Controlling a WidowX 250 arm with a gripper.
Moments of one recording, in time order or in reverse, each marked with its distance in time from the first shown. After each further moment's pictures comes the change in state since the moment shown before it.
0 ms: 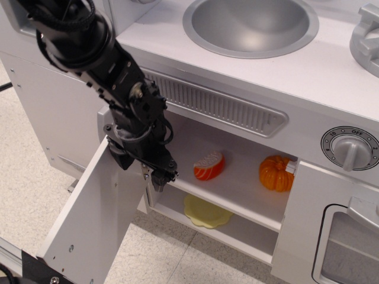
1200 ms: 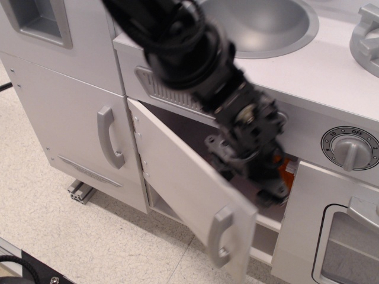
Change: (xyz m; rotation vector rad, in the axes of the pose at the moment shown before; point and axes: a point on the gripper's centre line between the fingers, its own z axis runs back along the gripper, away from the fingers) arm 0.028 -0.121 0.026 -0.137 -0.132 -0.154
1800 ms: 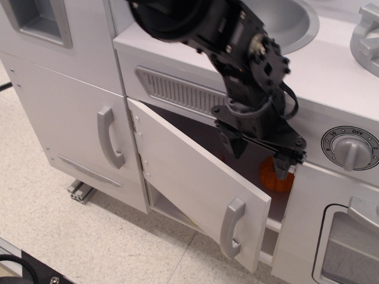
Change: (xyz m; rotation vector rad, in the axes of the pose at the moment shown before) arm 0.037 -0.016 0.029 -0.085 0.001 0.107
